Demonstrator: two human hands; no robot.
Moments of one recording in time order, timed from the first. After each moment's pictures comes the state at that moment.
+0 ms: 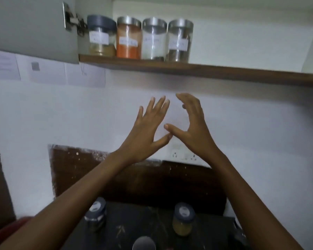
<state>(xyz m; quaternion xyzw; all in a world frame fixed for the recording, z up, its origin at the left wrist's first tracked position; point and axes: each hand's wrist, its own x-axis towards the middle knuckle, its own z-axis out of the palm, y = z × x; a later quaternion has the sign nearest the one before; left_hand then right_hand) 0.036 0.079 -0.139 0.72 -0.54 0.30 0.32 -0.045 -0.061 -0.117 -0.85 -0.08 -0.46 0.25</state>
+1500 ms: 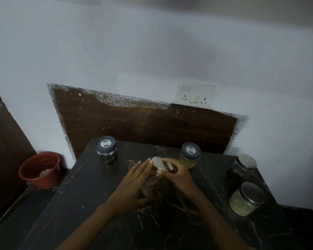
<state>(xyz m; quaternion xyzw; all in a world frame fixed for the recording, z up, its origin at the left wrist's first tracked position) -0.007 0.170 -0.428 0.83 -0.49 -0.07 0.24 -0.076 -0.019 -0.407 -0.79 0.17 -0.05 0.58</state>
